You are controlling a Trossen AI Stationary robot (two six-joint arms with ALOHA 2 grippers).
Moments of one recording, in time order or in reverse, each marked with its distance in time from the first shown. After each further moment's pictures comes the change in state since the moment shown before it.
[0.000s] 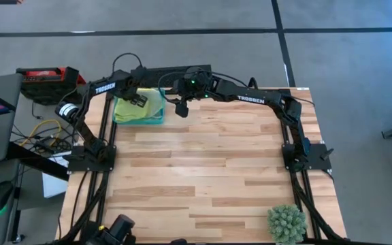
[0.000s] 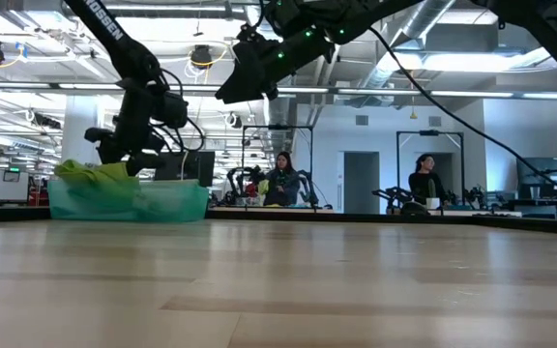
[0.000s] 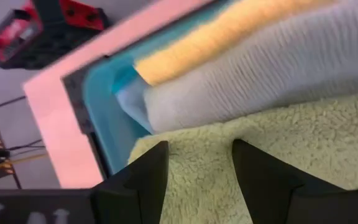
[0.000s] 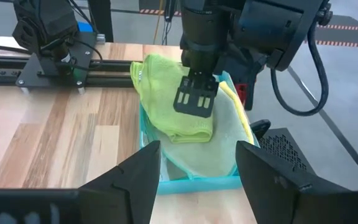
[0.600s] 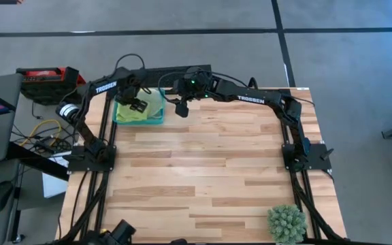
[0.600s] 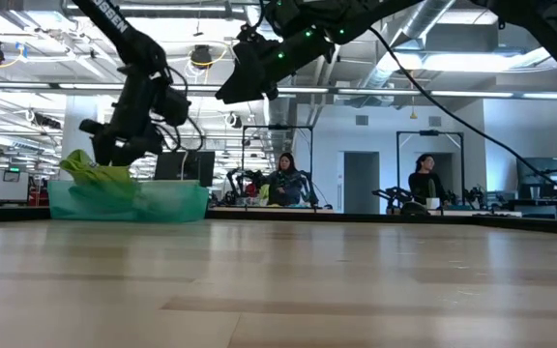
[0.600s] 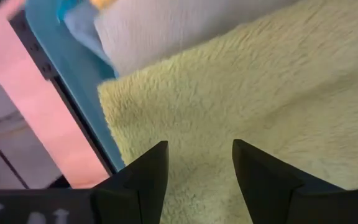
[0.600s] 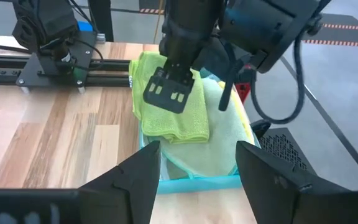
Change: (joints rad) left arm -0.053 -0.001 0.085 -0.275 0.140 -0.038; right arm 0.000 0.000 0.000 -0.003 0.000 0.000
